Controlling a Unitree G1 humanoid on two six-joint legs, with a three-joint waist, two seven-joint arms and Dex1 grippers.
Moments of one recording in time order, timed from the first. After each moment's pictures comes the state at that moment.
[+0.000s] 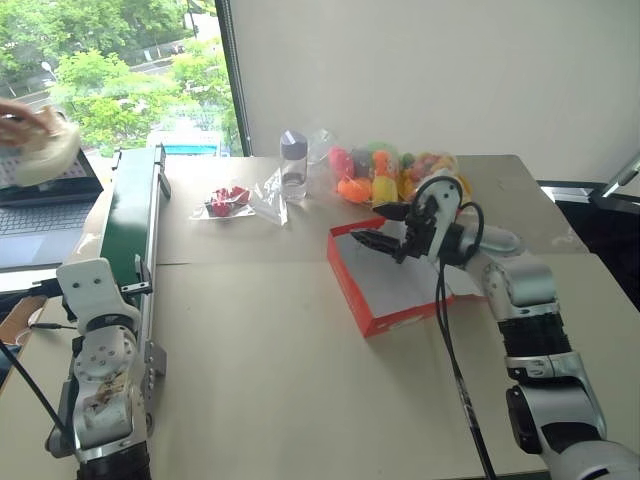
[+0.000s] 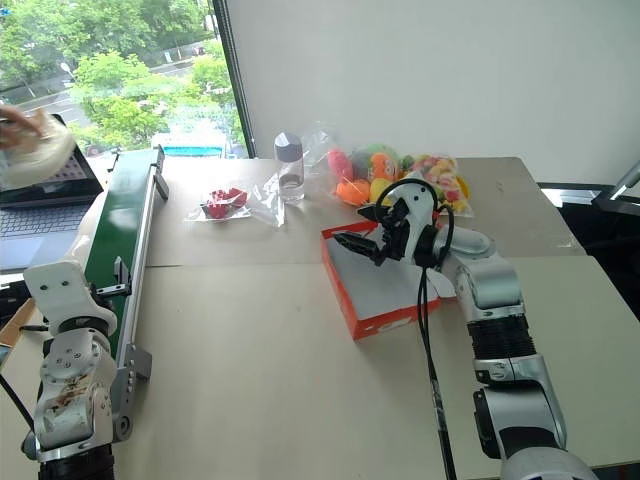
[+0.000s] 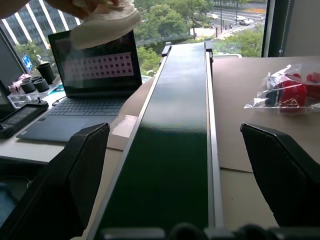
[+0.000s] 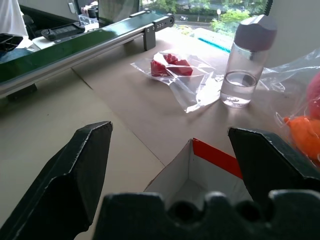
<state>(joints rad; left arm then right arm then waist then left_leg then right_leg) -0.04 0.25 0.43 -0.34 -0.08 0.40 0.09 -0.71 -0.45 0.03 0.15 0.38 0.48 0.89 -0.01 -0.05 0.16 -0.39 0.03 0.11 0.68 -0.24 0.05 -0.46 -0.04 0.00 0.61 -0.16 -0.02</state>
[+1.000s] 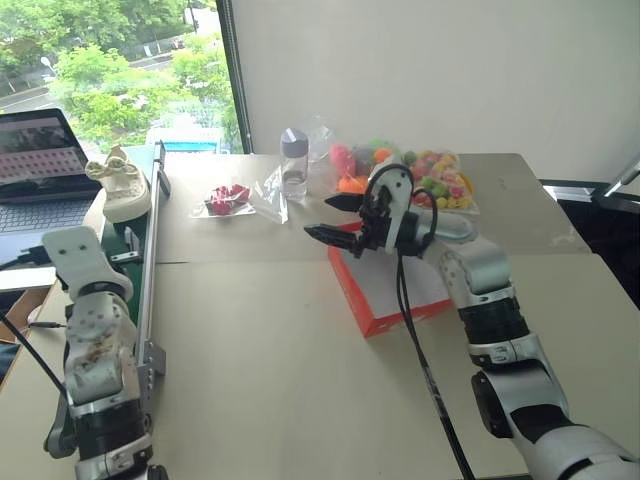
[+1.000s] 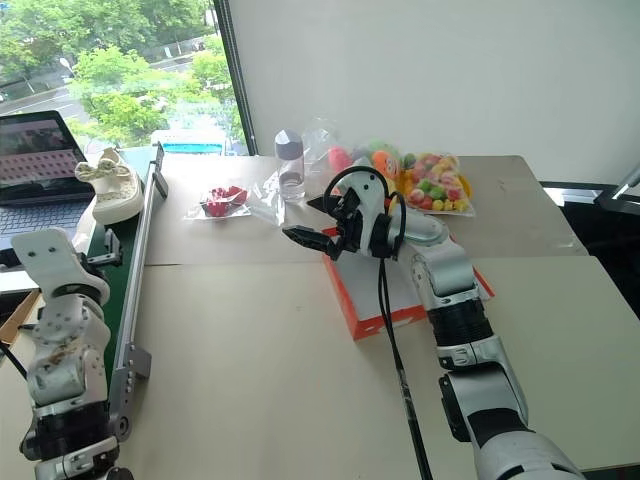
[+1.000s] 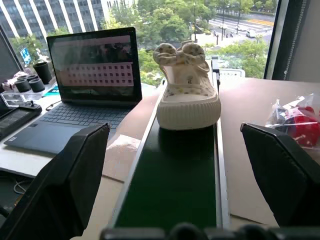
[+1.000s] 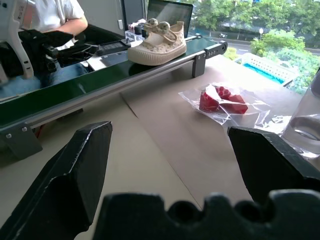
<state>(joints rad) -0.28 0.38 0.50 -0.13 -0.14 0.42 0.07 -0.80 -0.34 0.13 0.13 0.36 0.49 0.89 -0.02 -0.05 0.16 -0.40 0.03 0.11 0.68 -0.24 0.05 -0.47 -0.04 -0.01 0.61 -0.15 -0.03</state>
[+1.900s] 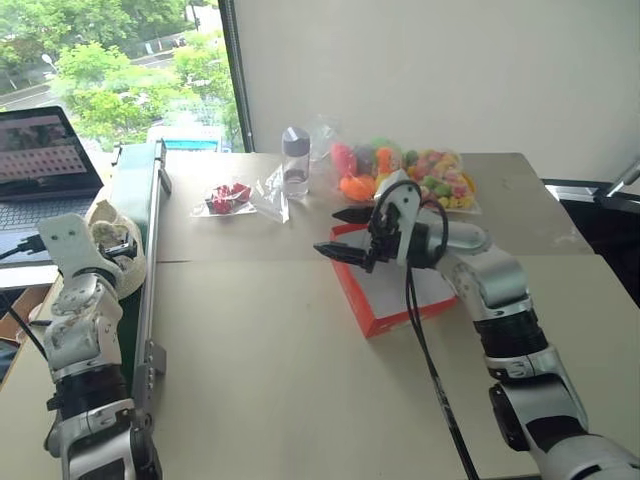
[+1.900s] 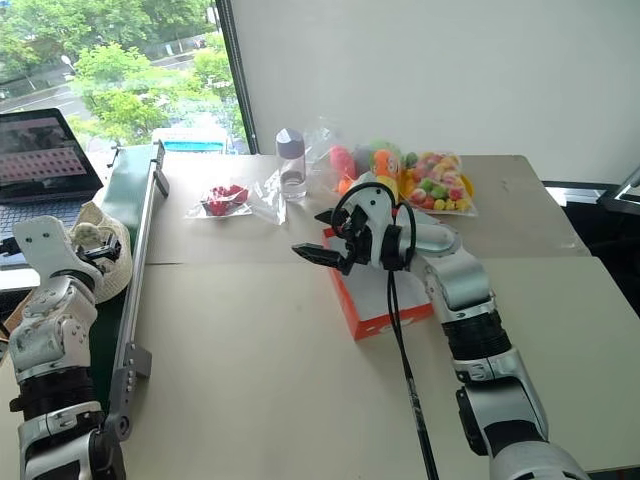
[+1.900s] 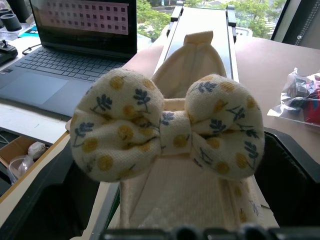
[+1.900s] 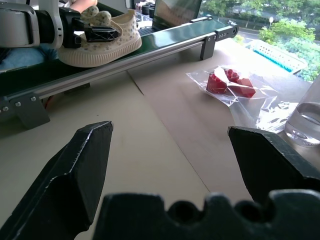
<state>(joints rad) -0.44 0.46 0.54 0.13 -0.25 0.58 0.04 -0.73 -0.41 0.15 0.03 0.35 0.51 0.90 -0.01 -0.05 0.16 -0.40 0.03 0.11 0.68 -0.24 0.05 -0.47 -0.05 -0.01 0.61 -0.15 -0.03</state>
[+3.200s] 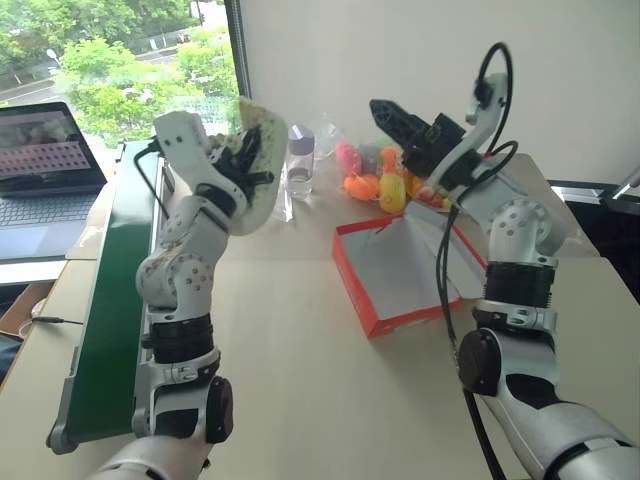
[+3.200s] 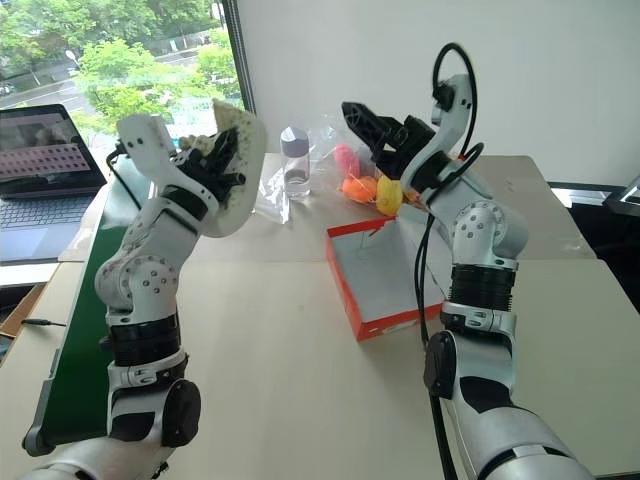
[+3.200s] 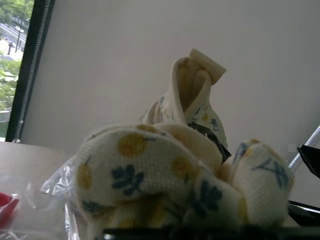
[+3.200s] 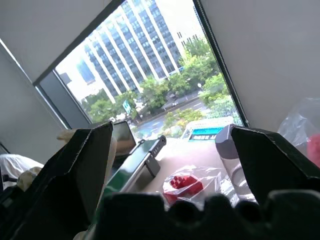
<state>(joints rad) -0.80 0.10 0.26 -0.14 -0.58 0.61 -0.10 -1.01 -0.24 -0.43 0.24 0.72 0.80 0.39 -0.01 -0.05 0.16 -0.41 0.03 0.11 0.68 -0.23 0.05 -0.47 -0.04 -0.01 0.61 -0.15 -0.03</state>
